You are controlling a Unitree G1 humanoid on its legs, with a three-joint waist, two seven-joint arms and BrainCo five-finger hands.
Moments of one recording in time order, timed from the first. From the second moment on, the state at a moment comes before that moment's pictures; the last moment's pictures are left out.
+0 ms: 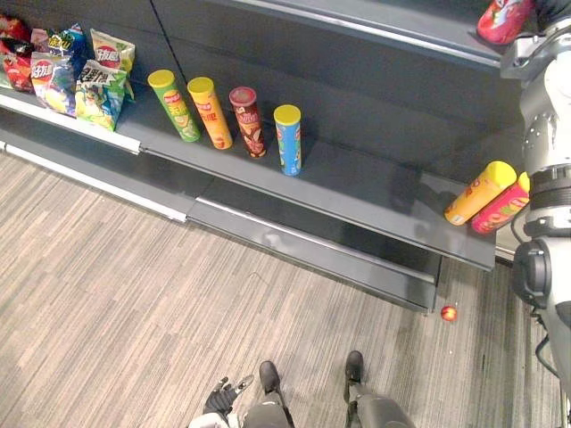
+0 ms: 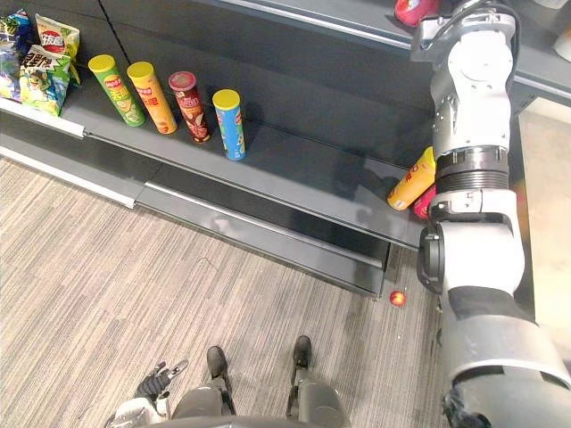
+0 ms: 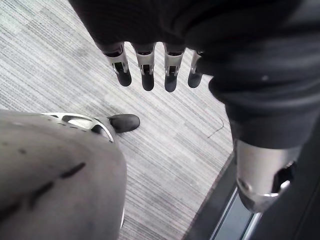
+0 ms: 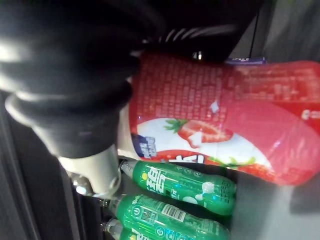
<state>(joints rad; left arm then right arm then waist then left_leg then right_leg) 0.06 0.11 0.24 1.06 -0.11 -0.11 -0.02 -1.29 -0.57 -0.07 0.69 0.25 -0.07 -0.05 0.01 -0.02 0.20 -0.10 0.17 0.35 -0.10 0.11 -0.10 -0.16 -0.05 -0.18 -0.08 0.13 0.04</state>
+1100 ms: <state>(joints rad) 0.06 0.11 0.24 1.05 -0.11 -0.11 -0.01 -1.31 -0.57 -0.15 0.74 0.24 -0.07 -0.11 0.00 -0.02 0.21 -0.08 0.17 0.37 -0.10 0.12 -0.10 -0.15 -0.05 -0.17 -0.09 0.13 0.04</state>
